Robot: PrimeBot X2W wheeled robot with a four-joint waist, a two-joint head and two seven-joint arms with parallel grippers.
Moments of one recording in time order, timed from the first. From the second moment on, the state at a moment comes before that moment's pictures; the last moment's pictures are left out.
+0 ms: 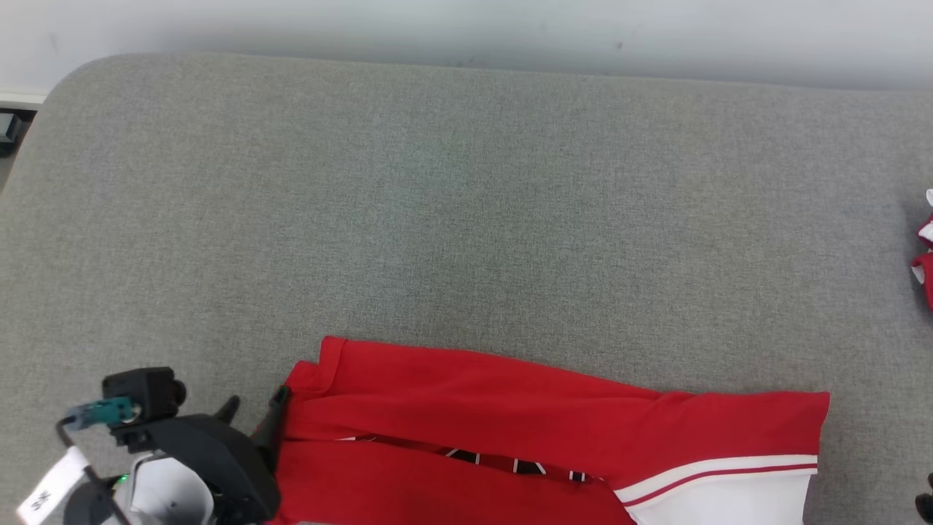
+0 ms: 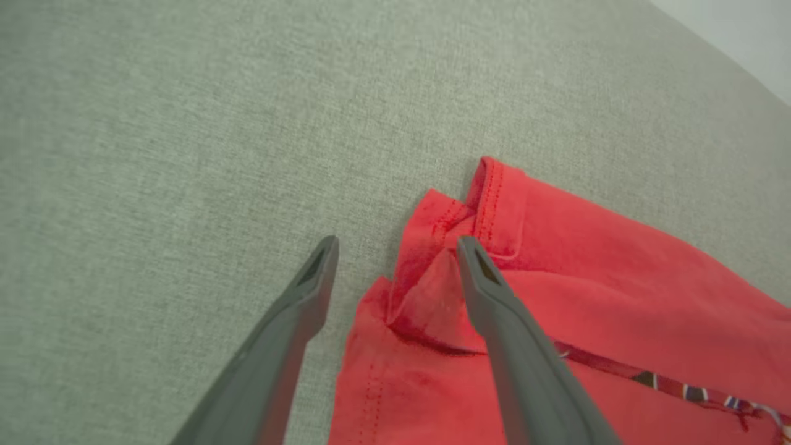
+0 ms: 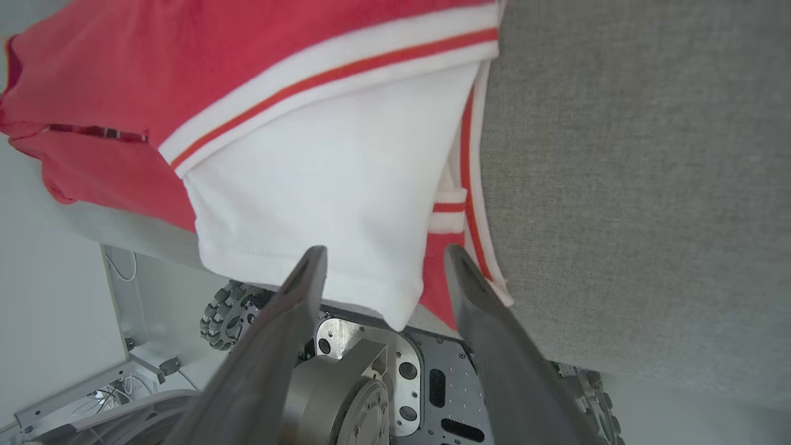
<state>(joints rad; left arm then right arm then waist) -0.21 0.48 -0.55 -0.07 -0.83 0.41 0.32 0.39 -0.05 -0.42 -0.54 0.73 0.13 1.25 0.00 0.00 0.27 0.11</state>
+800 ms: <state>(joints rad) -0.15 0.39 -0.45 -0.08 -0.65 0.25 -0.26 0.13 -0.05 -0.21 -0.24 0.66 0.13 0.29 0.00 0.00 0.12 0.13</state>
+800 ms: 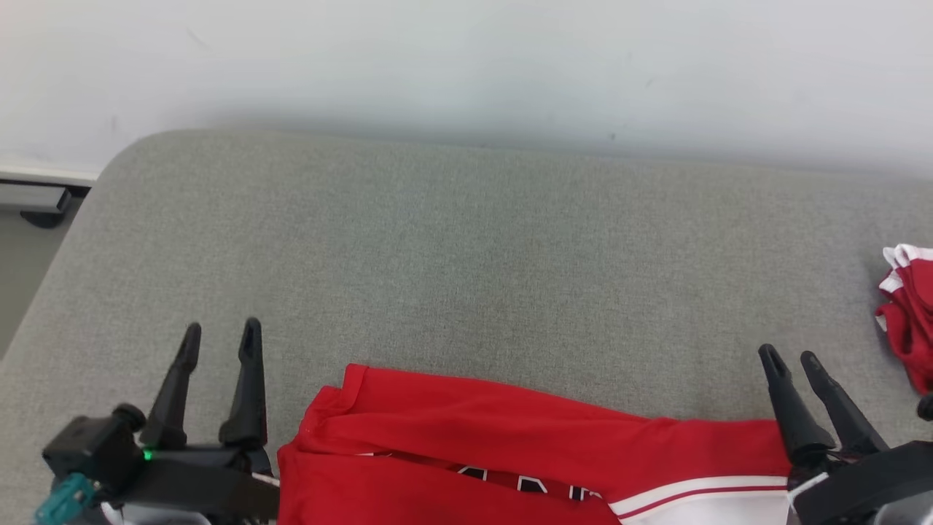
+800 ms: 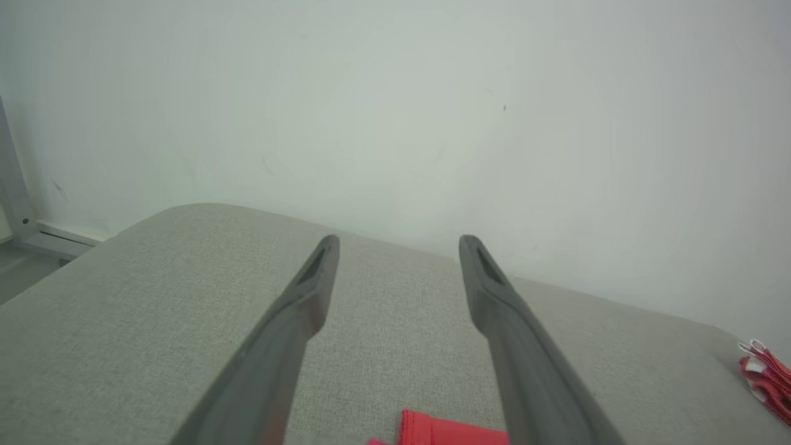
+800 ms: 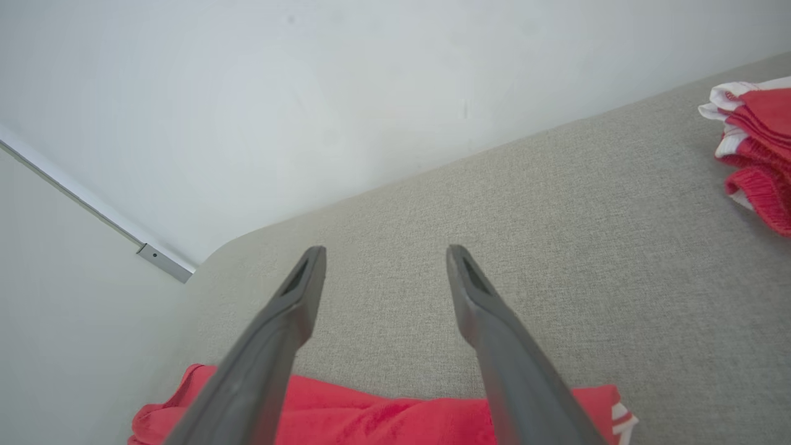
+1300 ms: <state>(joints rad) -0.05 0.36 -0.40 0.03 -0.58 0.24 -0.26 0.04 -0.05 -0.12 0.02 0.52 0.13 -0.06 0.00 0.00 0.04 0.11</state>
